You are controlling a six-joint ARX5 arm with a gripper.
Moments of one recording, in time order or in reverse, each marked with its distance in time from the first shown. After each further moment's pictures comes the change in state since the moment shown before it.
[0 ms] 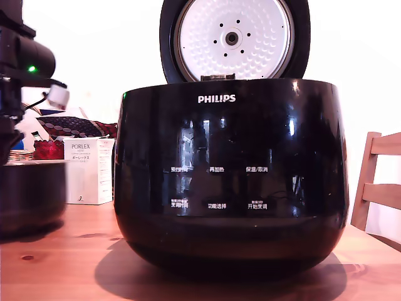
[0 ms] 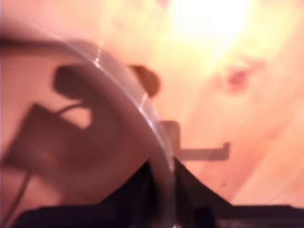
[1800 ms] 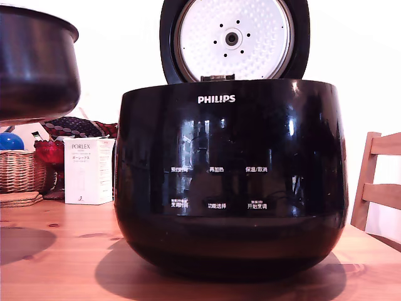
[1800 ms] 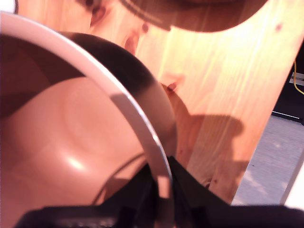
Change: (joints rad) arm -0.296 -0.564 -0.004 -0.256 -0.072 -0.052
